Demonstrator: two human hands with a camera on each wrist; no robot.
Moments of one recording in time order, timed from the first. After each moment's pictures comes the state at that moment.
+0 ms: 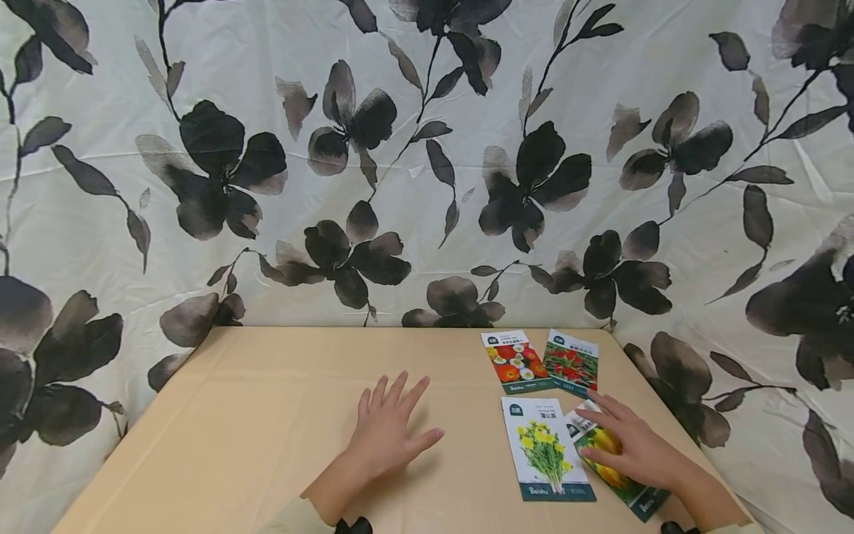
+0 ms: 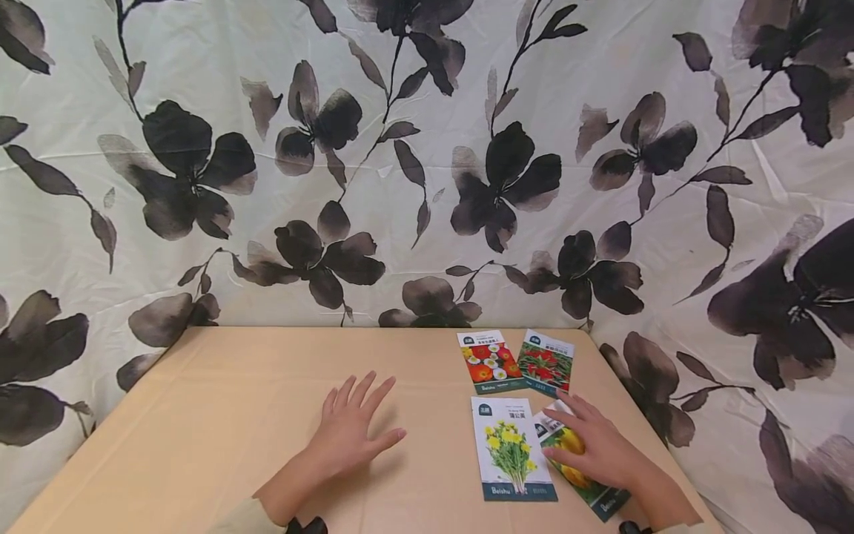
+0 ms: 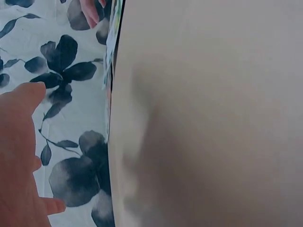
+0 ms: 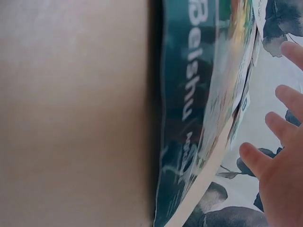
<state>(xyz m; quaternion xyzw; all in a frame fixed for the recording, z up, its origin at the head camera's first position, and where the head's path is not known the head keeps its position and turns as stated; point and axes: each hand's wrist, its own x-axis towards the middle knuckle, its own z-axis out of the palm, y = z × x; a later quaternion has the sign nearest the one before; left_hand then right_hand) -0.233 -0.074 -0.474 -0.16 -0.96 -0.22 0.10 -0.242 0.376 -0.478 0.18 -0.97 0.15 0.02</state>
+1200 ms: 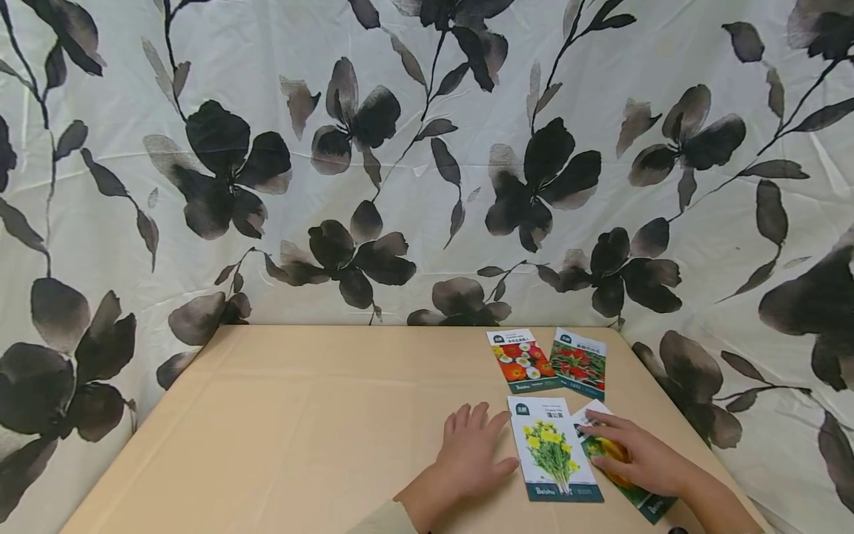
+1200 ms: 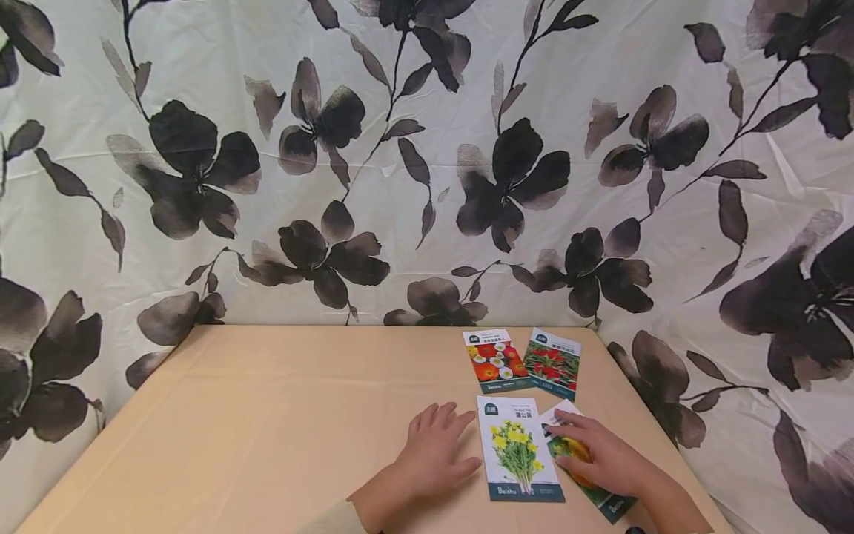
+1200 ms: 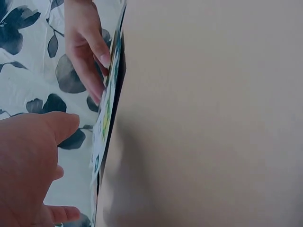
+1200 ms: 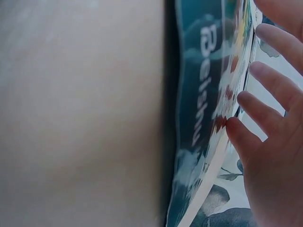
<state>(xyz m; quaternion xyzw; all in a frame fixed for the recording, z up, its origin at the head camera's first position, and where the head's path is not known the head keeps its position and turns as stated) -0.225 0.044 -0.487 -0.20 -0.96 -0.22 -0.03 -0.243 0.381 -0.481 0.19 -0.95 0.21 -0.11</state>
